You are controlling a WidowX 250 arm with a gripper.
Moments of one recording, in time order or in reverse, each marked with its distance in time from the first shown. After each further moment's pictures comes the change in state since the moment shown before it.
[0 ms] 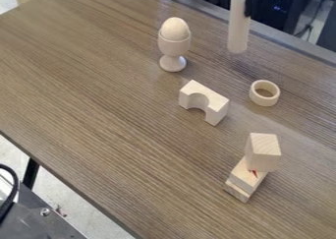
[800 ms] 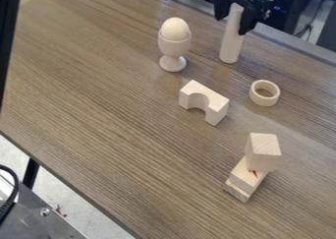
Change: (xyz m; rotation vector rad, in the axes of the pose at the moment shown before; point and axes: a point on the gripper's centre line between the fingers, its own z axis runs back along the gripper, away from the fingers) arm 0.002 0.005 -0.027 0.060 0.056 -0.061
